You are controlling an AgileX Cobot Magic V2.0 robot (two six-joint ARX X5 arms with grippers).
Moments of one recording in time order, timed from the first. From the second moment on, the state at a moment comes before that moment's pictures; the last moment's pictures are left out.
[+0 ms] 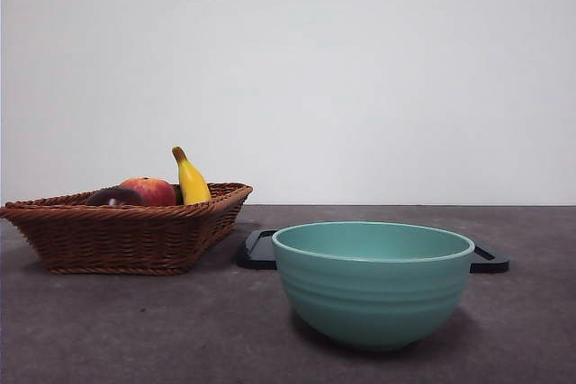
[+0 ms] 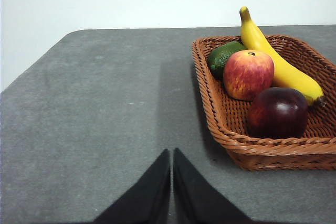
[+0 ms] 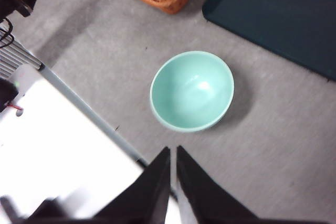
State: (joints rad) left arm 0.05 0.01 0.03 -0.18 0.07 0.04; right arm 0.58 0.66 1.01 -1.09 -0.29 0.17
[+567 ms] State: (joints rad) left arm 0.05 0.01 0.03 -0.18 0.07 0.04; right arm 0.03 0.30 0.55 -0.34 -0.18 0.00
